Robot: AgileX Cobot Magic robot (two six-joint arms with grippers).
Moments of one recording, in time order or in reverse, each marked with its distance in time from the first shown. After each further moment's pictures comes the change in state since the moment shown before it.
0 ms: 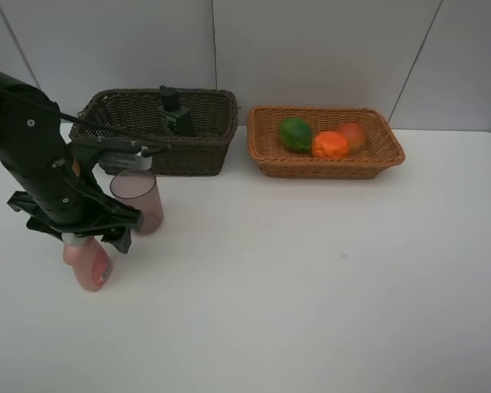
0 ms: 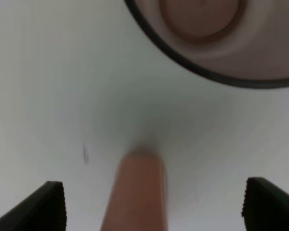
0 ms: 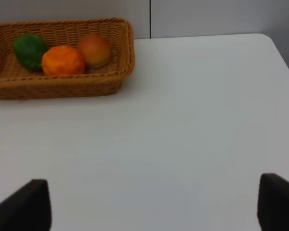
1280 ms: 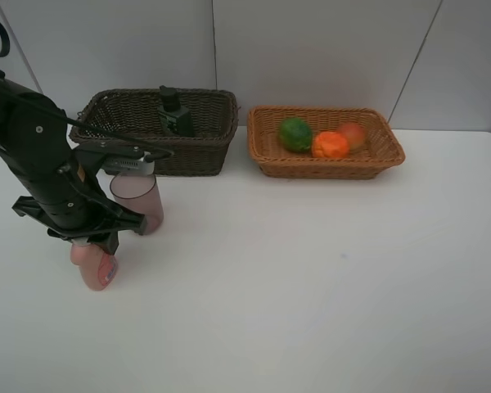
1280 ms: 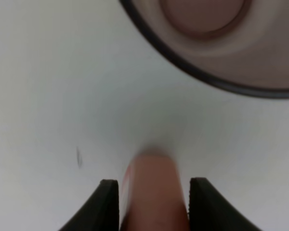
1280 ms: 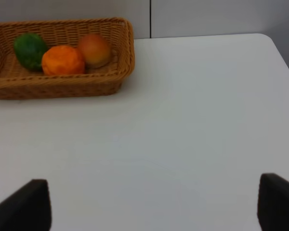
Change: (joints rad) left arm 0.000 0.025 0.000 -0.005 -0.018 -0.004; right arm 0.000 0.000 0.000 0.000 0.000 0.000
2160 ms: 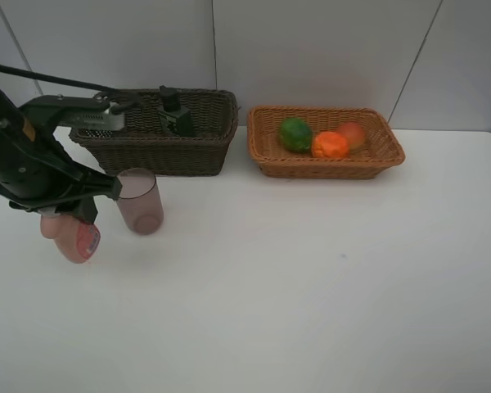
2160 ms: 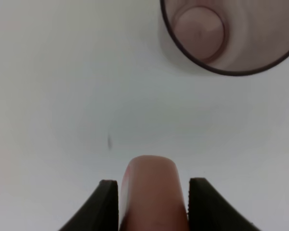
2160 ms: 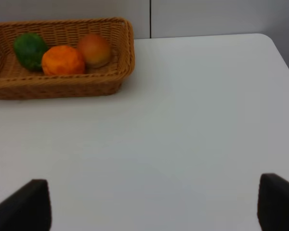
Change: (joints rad) left arm 0.046 -0.277 -0.001 -0.004 0.126 -0.003; right arm 0.000 0.000 0.000 0.000 0.000 0.000
